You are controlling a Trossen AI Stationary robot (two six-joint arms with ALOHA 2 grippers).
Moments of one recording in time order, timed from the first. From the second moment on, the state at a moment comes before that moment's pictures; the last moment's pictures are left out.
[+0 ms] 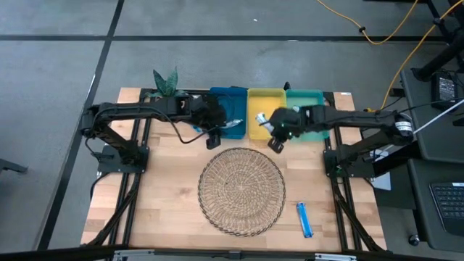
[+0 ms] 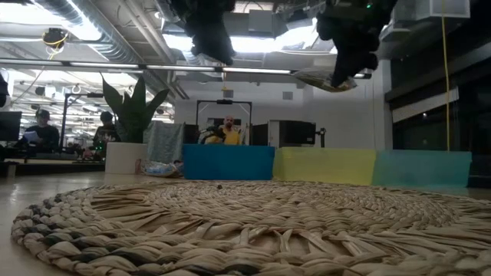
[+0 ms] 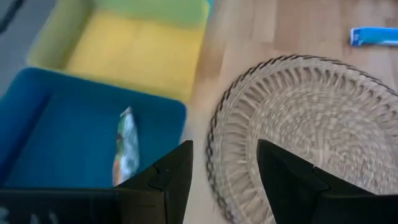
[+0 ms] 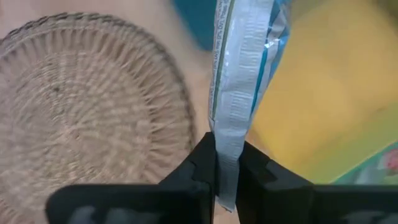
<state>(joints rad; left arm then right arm) 0.20 1.48 1.35 -0.68 0.03 -0.04 -0.14 1.34 1.18 -0.91 0.13 0.40</state>
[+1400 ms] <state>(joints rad) 0.24 0.77 1.02 -0.45 -0.05 -0.10 -0.55 1.66 1.44 -0.63 -0.25 -0.14</state>
